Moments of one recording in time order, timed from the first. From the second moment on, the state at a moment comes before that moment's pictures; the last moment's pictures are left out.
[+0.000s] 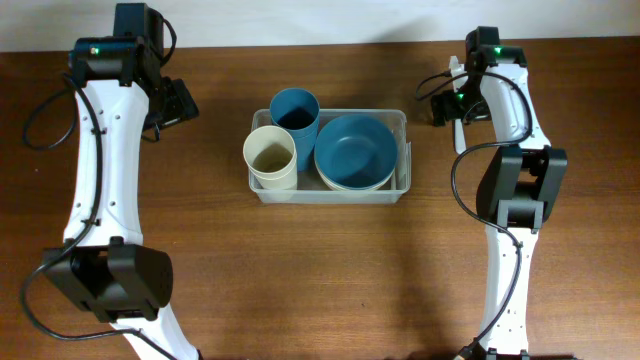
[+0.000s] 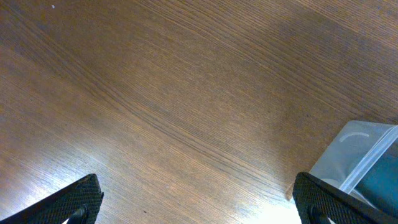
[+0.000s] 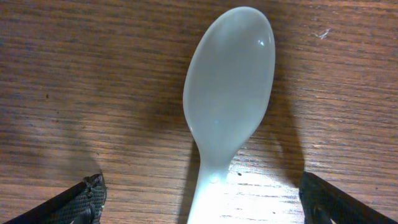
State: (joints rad) left arm 0.00 1.98 2.15 -1.47 -0.28 -0.45; right arm -0.08 2.65 2.45 -1.20 0.00 -0.18
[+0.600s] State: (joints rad) left arm 0.00 1.98 2.15 -1.47 -0.28 -0.45; right arm -0.08 2.65 2.45 -1.20 0.00 -0.15
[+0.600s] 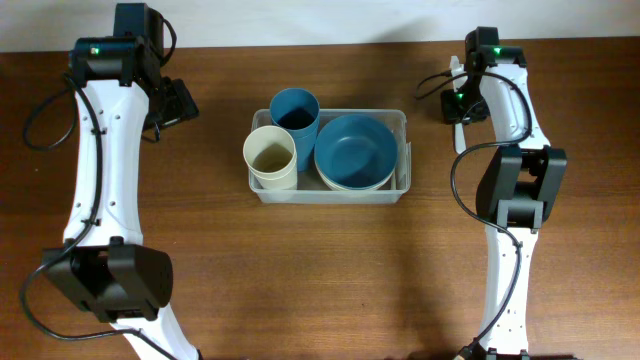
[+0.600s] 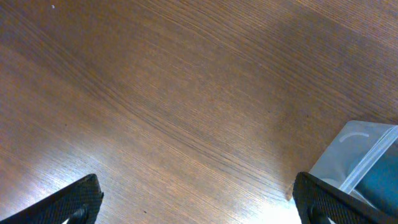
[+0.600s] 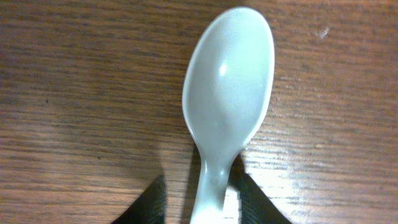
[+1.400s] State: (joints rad) left arm 0.00 1.98 2.15 -1.47 -0.28 -0.45; right arm -0.08 2.66 2.50 -1.28 0.01 -0.13
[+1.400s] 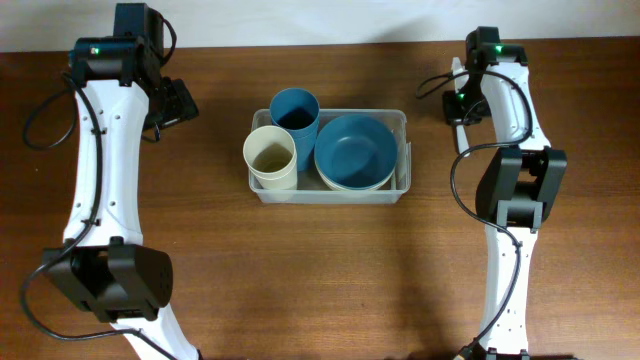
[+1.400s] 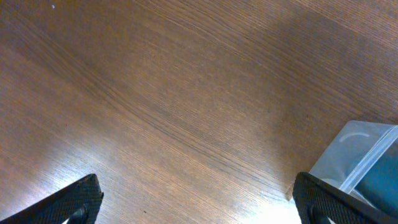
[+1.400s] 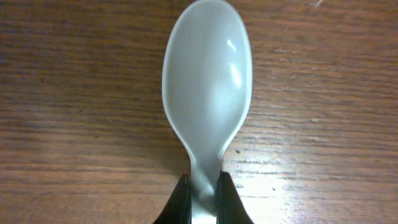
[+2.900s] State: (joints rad) left arm 0.00 1.98 2.15 -1.47 -0.28 -0.45; right arm 0.05 2.38 2.67 -1.69 -0.64 0.00
